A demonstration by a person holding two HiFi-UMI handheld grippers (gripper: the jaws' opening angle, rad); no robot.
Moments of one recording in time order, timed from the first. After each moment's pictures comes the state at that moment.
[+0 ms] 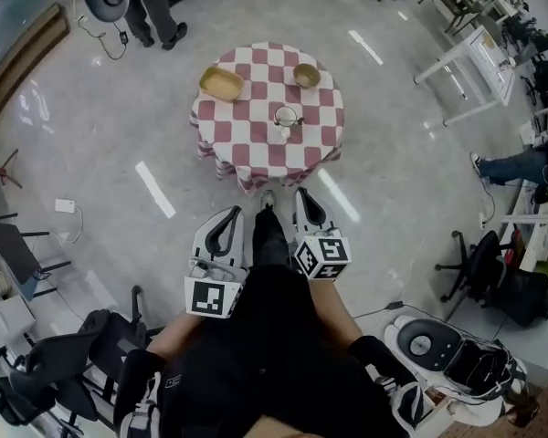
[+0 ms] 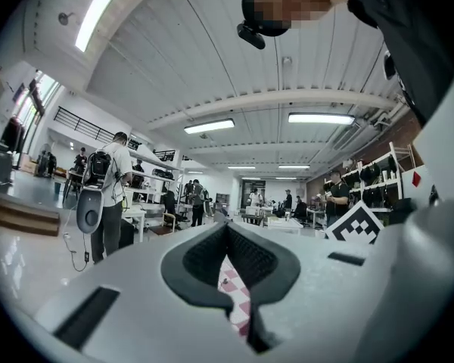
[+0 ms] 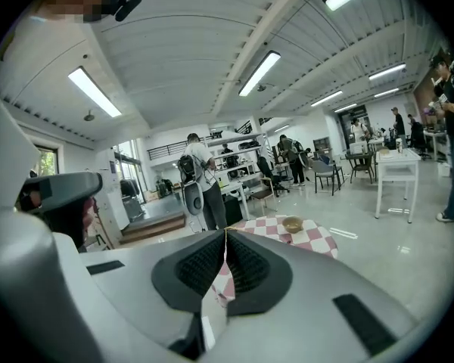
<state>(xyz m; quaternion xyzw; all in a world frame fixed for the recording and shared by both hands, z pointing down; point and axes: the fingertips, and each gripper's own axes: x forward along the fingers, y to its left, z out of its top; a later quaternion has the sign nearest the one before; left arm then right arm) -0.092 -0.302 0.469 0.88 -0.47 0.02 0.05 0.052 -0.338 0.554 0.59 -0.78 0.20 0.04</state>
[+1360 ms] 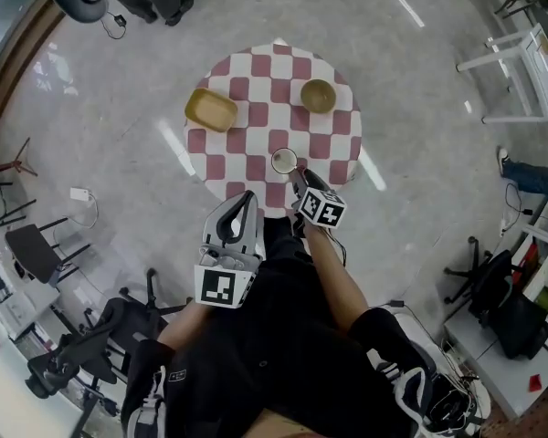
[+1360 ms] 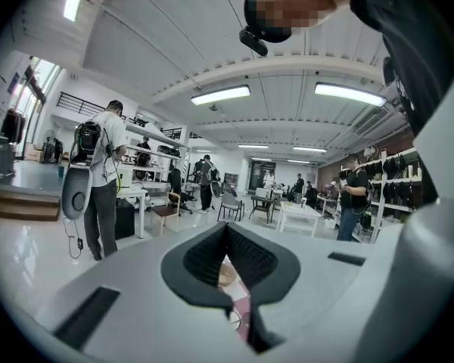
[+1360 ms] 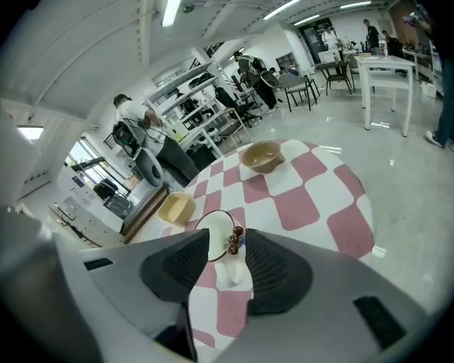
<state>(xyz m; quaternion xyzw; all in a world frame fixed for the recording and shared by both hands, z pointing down) 0.020 -0.573 0.511 0.86 -0.49 0.08 0.11 0.146 -0.590 0.796 0.54 -0.67 0.49 0.12</state>
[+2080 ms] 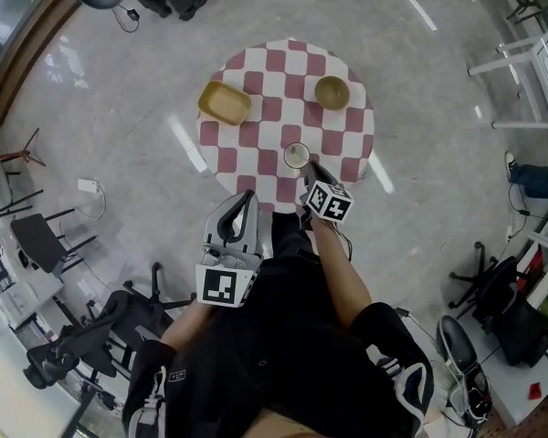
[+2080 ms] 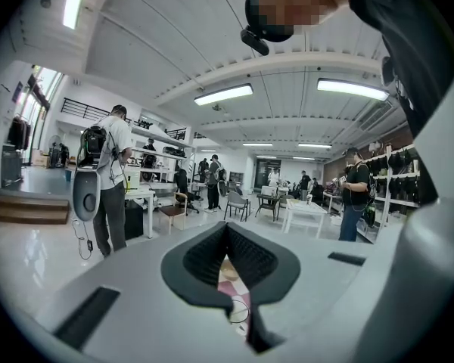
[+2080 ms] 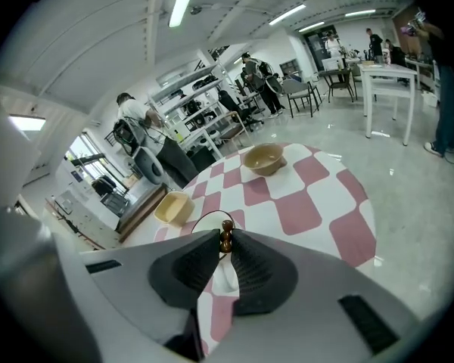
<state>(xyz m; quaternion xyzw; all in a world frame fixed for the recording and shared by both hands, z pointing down) -0.003 -0.559 0.508 0.85 -0.51 0.08 0.11 0.143 -0.595 0.803 0.56 -0.68 0.47 0.12</state>
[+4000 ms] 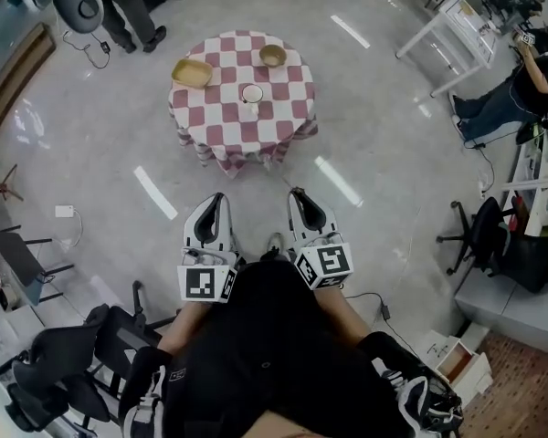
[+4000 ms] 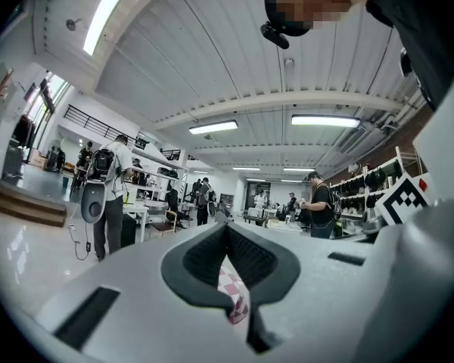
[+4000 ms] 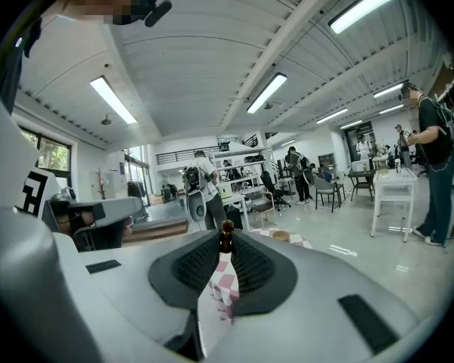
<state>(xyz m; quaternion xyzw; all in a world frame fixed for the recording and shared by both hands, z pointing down) -0.035 -0.232 0.457 0.86 -0.50 -0.03 0.07 0.113 -0.218 0.496 0.58 -0.80 0.14 0.03</state>
